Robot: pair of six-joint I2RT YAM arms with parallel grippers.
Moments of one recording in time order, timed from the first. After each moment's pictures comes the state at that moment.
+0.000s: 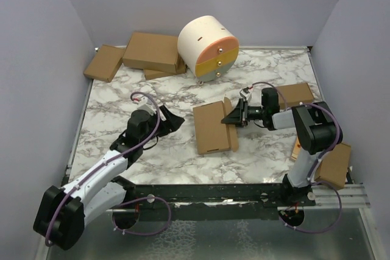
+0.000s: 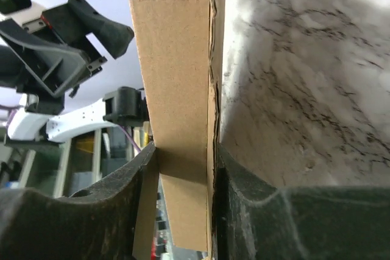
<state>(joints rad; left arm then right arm) -0.48 0.88 0.41 0.11 0.11 -0.84 0.20 1.80 0.69 0.57 -1.18 0.78</state>
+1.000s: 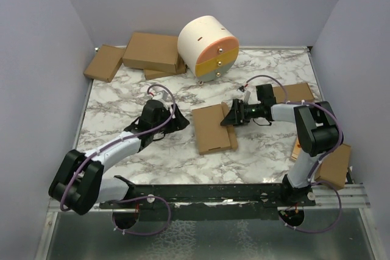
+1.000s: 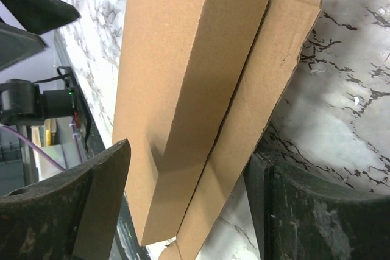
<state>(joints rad) -0.48 1.20 0.55 0.09 0.15 -0.71 0.22 1.81 0.84 0.07 -0.96 0.29</state>
